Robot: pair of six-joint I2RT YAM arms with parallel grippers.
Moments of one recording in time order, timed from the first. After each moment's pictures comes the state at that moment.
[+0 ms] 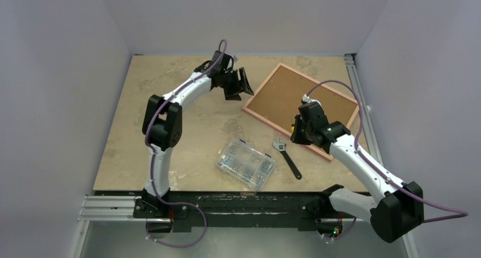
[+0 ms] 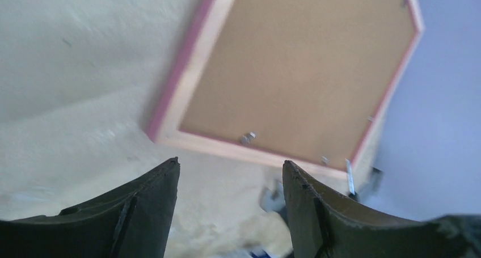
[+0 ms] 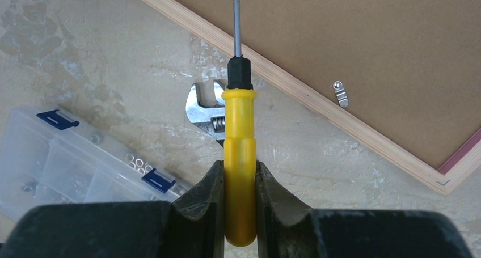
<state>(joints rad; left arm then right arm) -0.45 2.20 1.92 -0.63 0.36 -0.60 0.44 1.10 0.83 -0.69 0.14 0.52</state>
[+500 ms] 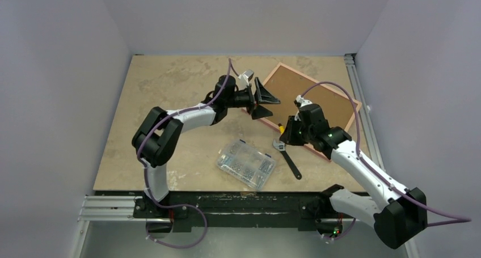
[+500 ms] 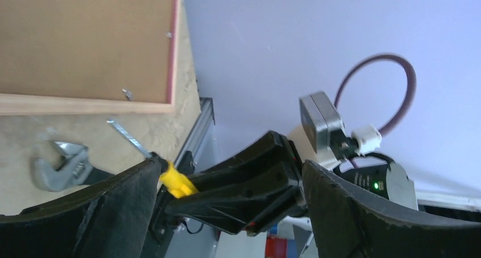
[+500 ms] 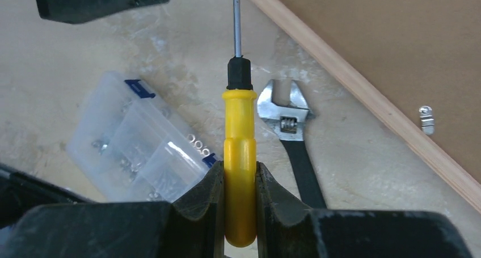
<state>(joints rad) -0.59 1.95 1.24 0.48 0.76 -1.35 0.47 1.05 0.79 -0.58 -0.04 0.49</state>
